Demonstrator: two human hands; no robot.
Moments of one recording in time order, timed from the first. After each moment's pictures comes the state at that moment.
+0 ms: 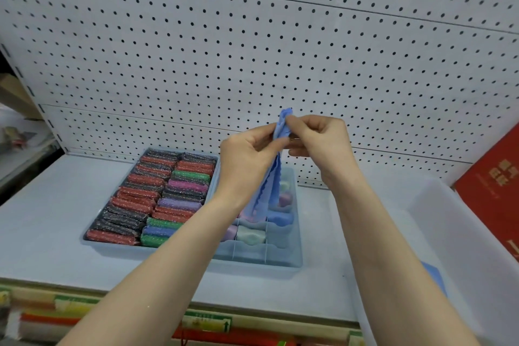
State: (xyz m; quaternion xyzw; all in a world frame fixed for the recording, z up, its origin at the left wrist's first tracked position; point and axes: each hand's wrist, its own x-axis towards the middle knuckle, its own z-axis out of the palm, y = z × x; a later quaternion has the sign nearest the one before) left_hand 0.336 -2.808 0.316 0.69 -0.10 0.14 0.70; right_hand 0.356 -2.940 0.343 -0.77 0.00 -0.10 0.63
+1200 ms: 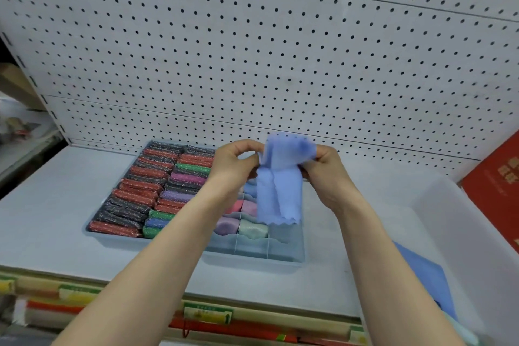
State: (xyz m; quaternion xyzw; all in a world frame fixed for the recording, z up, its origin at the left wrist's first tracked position) left_hand 0.347 -2.783 0.282 0.66 0.03 -0.01 0.75; right_hand 0.347 -2.954 0.288 -0.74 -0.07 0.00 0.67
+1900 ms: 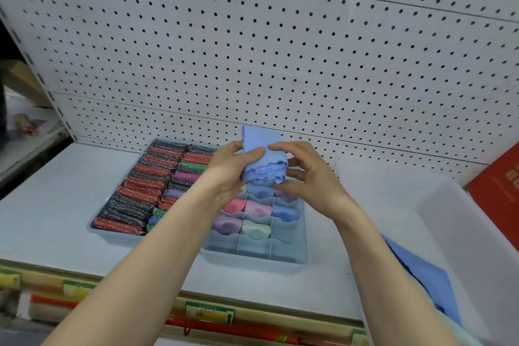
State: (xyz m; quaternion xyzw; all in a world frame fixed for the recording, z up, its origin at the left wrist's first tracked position) left_hand 0.348 -2.771 0.291 0.55 0.09 -0.11 0.82; right_hand 0.340 -2.948 0.277 -0.81 -0.19 0.00 0.55
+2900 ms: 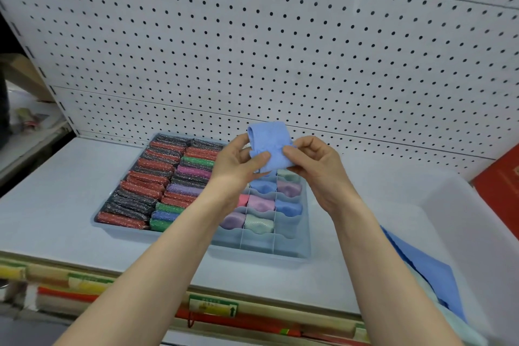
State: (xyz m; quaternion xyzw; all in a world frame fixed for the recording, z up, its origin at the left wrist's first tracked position) left_hand 0.342 -2.774 0.265 0.62 -0.01 -0.03 0.79; right_hand 0.347 -2.940 0.276 -0.67 -0.02 0.02 0.74
